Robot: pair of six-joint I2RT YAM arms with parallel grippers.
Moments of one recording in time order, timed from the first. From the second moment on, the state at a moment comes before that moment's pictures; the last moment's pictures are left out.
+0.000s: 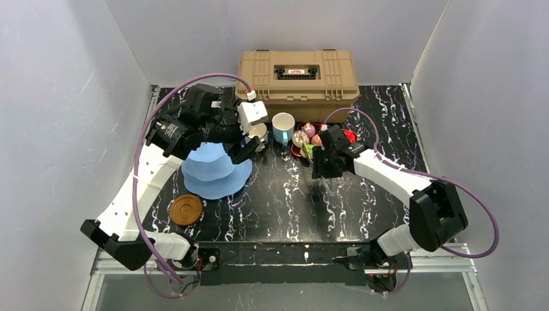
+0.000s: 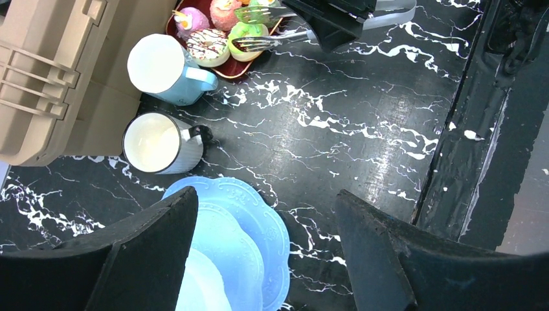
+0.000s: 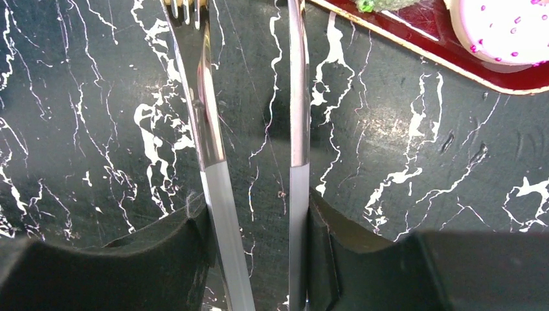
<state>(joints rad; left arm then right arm) -0.56 1.30 1.65 -1.06 0.45 0.53 0.59 1.43 0.97 -0.61 0.01 0.47</state>
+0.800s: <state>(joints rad) -0.56 1.30 1.65 -1.05 0.46 0.52 0.56 1.38 0.96 -0.68 -0.11 0.47</state>
